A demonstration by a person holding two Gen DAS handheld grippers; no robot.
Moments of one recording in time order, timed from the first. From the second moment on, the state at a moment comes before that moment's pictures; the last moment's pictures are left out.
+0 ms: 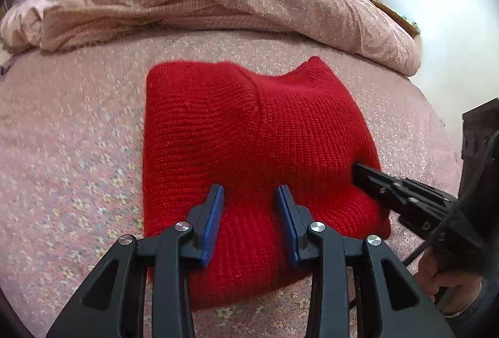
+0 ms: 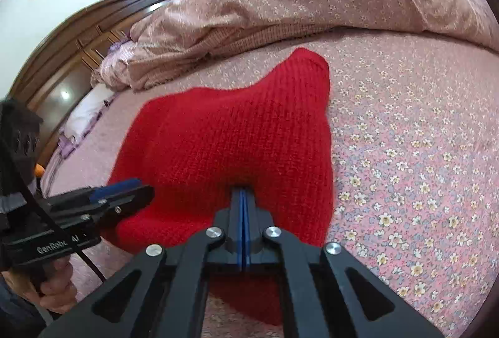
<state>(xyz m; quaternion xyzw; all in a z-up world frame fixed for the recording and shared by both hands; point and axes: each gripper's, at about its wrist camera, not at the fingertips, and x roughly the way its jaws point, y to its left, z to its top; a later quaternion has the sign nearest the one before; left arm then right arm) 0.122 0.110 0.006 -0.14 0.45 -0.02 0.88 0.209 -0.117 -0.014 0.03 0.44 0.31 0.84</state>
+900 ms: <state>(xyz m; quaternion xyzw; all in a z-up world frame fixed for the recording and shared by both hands) 0.156 0.212 -0.053 -0.35 0.49 -0.10 0.79 0.268 -0.171 -0.051 0.26 0.54 0.34 0.72</state>
